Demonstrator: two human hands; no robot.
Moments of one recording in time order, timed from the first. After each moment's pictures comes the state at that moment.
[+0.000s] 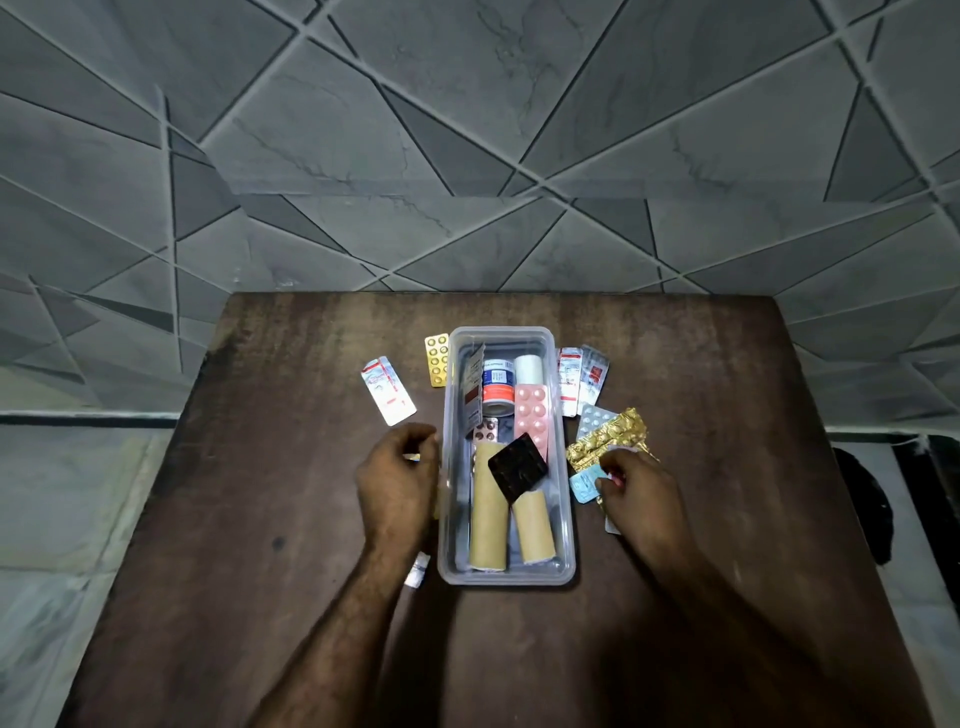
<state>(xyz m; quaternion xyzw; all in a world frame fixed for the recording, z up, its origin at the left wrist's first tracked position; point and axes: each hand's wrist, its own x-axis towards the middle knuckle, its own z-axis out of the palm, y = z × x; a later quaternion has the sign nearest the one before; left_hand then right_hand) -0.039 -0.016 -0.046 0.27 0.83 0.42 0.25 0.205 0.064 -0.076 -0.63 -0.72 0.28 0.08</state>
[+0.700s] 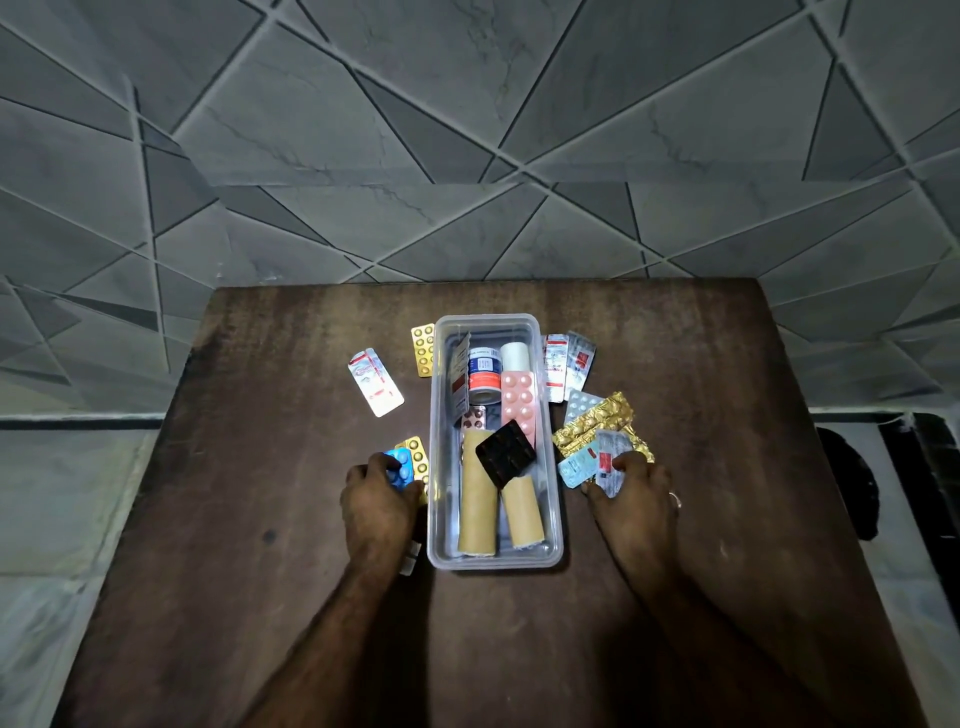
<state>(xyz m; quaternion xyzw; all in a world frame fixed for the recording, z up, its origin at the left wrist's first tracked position) -0.045 -0.044 -0.092 0.30 0.90 0.23 0.24 0.208 0.031 -0.088 -0.74 -0.62 0.24 0.09</state>
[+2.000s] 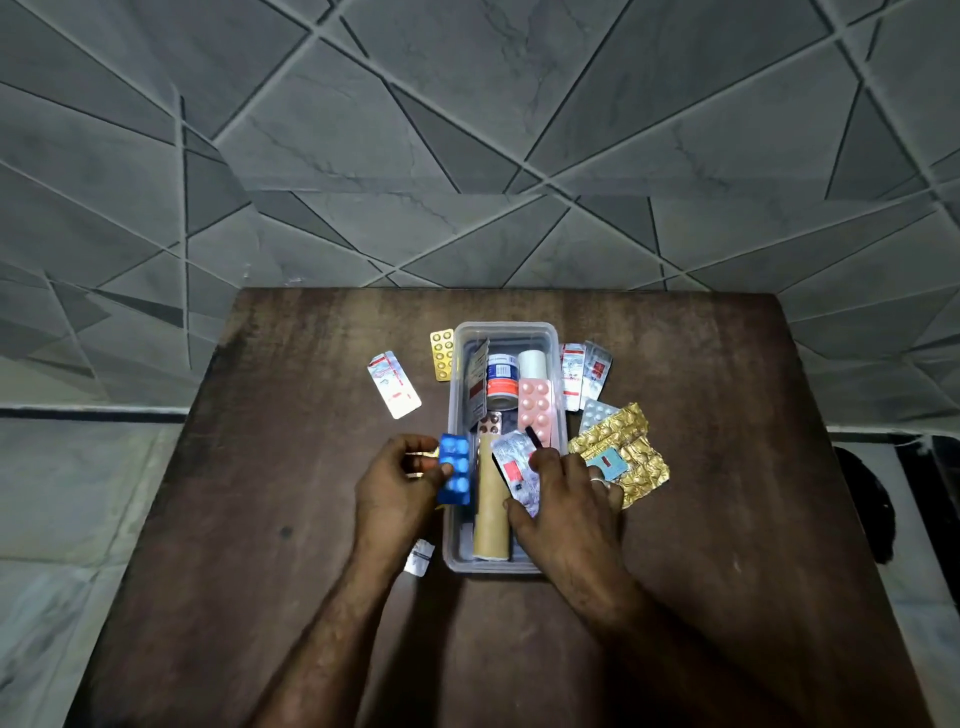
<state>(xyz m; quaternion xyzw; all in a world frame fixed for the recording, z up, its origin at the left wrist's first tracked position) -0.041 -0.041 -0.033 0.21 0.78 0.43 0.40 0.132 -0.001 -0.033 -0.59 -0.78 0.18 0.04</state>
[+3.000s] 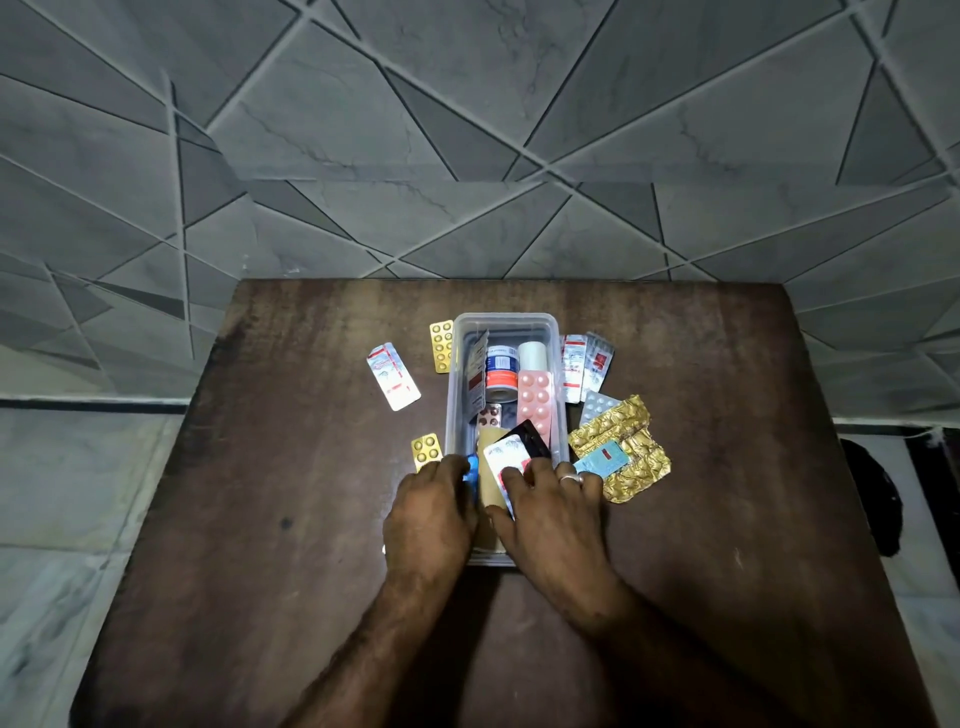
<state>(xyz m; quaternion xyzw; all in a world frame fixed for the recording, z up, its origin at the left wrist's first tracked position) 0.001 -0.052 -0.034 0.49 0.84 0.19 0.17 0.125 -0.009 -0.050 -0.49 -0.87 0.01 0.01</state>
